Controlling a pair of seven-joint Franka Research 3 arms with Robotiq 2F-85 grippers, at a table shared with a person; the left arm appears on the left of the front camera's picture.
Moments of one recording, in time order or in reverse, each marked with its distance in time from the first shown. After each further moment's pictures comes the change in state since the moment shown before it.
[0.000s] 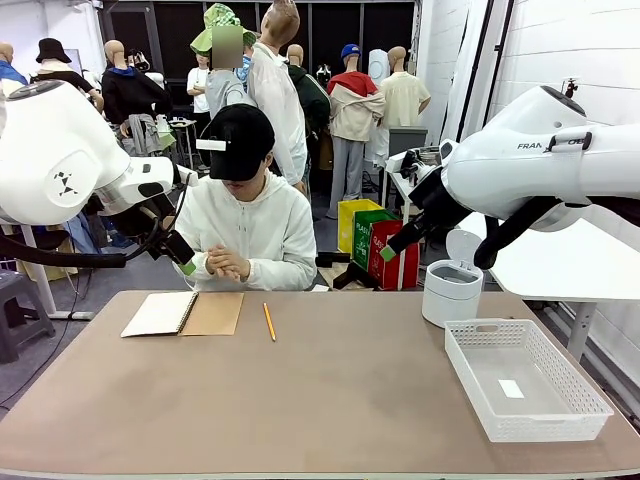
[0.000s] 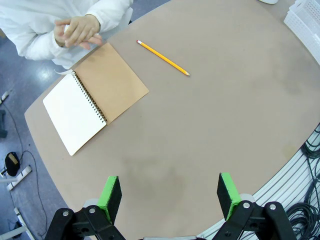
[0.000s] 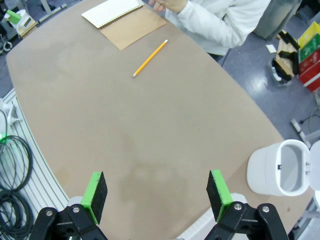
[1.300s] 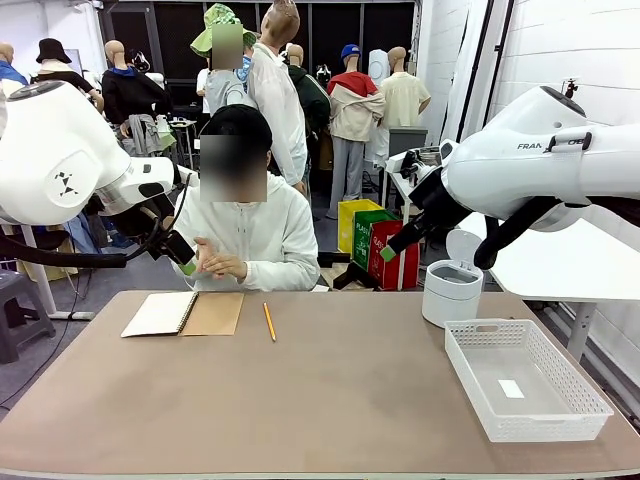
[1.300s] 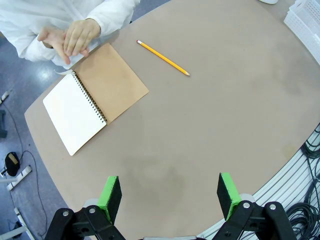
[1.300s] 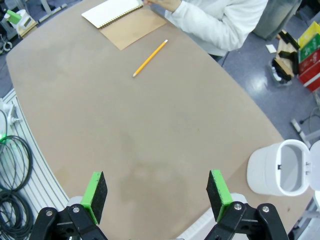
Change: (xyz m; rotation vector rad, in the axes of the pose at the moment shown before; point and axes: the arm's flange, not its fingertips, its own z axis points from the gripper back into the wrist) left arm 0.000 0.000 0.000 0.000 0.000 0.000; right arm 0.000 0.000 0.000 0.000 0.000 0.000
